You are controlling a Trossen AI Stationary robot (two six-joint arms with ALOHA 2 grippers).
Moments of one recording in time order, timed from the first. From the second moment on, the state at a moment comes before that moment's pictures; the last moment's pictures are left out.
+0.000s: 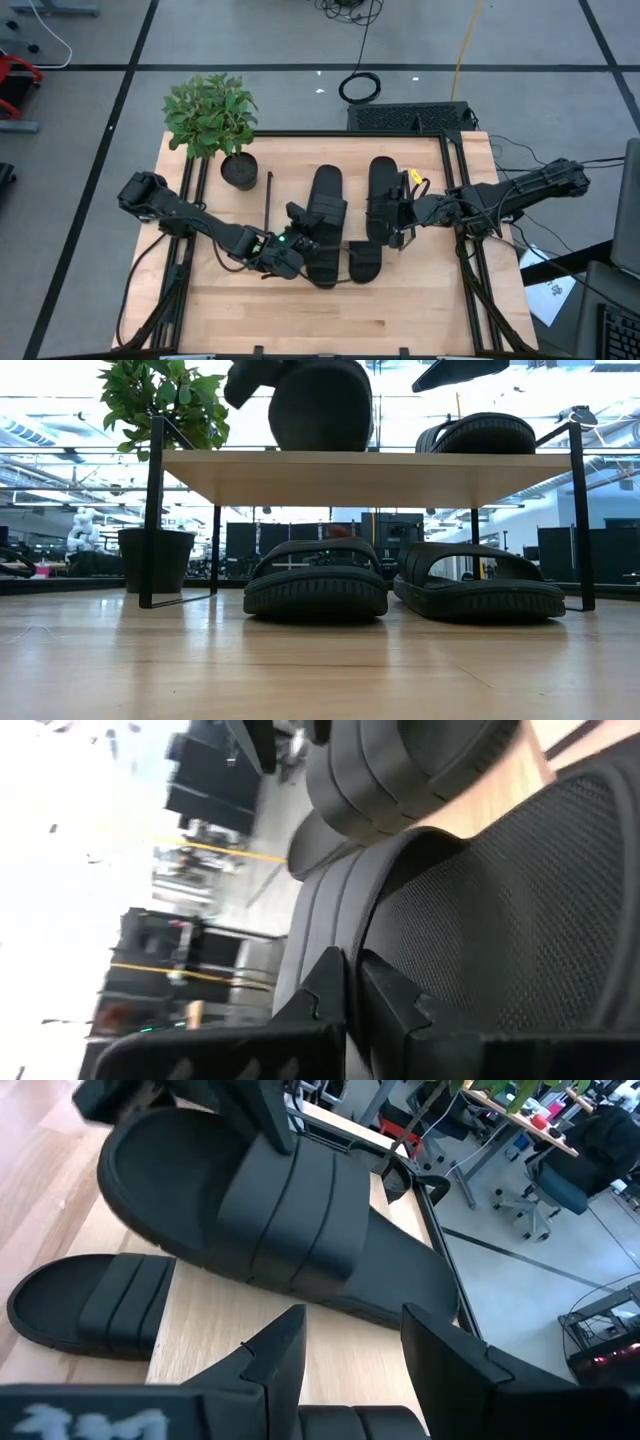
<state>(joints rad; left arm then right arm) -0.41 1.69 1.24 -0.16 -1.02 0.59 0.27 1.07 0.90 -0.35 0.50 -0.20</state>
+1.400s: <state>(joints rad) -0.38 1.80 1.24 0.24 -1.07 0.89 0.30 1.07 0.90 -0.35 0.50 -0.19</state>
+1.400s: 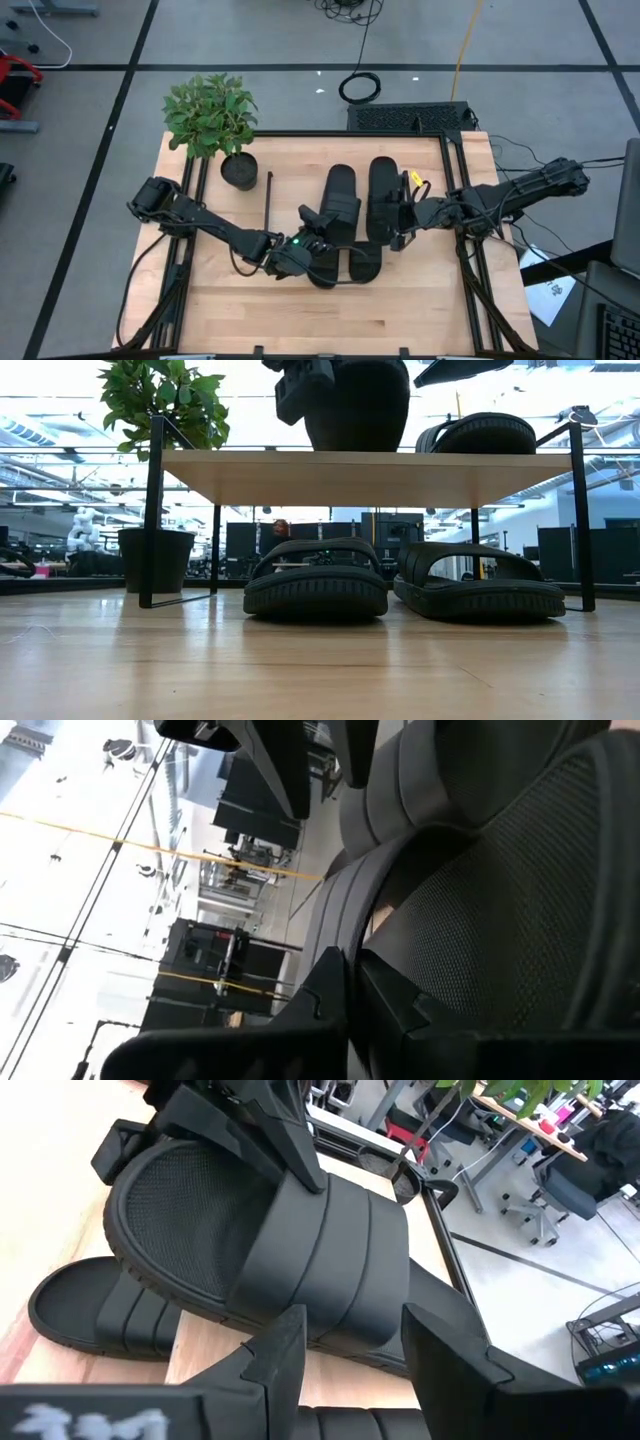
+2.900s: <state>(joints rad) -0.36 1.84 1.24 0.23 -0.91 0.56 0.30 1.07 0.90 -0.33 0.50 -0.15</state>
